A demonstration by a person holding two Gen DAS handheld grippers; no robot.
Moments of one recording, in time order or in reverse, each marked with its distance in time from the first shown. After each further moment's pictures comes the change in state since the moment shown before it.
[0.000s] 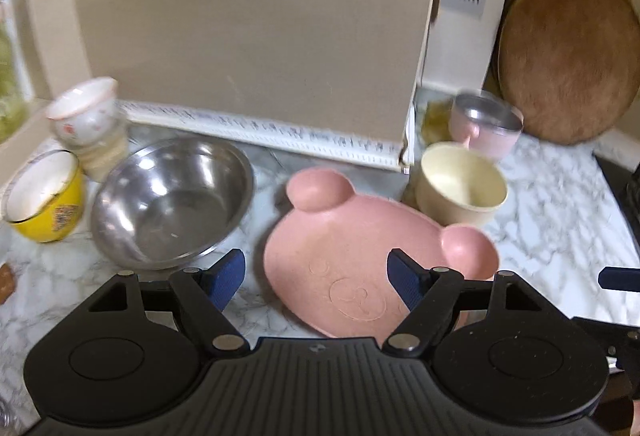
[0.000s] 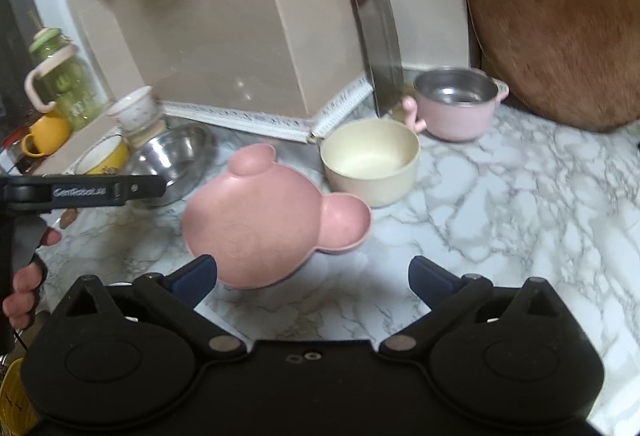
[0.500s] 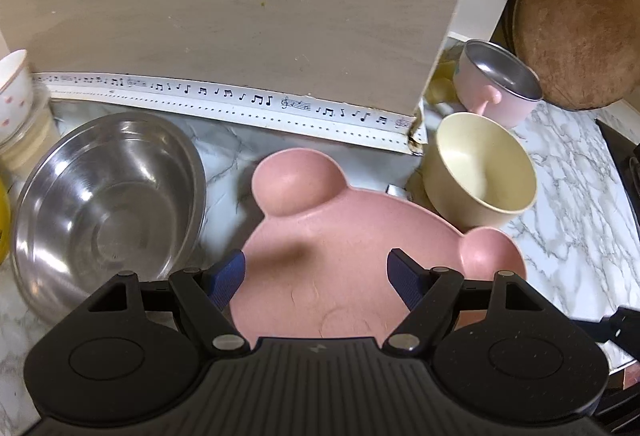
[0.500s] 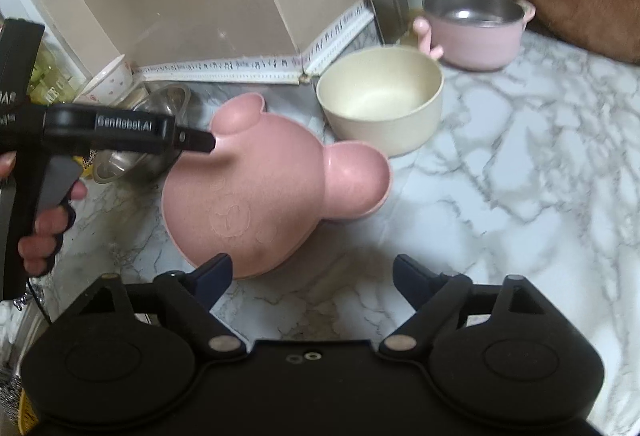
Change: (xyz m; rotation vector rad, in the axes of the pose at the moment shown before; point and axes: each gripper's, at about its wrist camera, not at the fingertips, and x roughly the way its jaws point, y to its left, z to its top) left arm 0.091 0.008 0.047 0.029 0.212 -0.104; right arm 0.068 -0.007 0.000 0.108 0.174 0.051
